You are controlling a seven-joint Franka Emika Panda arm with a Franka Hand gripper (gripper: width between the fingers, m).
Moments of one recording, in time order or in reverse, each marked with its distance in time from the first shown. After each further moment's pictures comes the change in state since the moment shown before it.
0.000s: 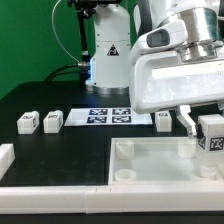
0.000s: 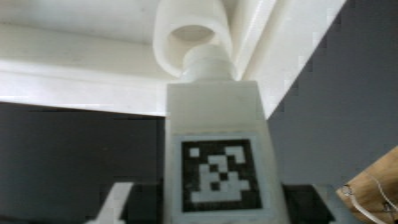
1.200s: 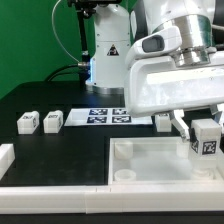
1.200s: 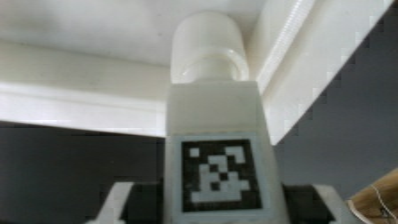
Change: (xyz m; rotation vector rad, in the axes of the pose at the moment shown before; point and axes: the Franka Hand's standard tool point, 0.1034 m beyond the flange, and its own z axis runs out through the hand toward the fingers) arm -0.015 0.005 0.005 -0.005 -0.004 -0.020
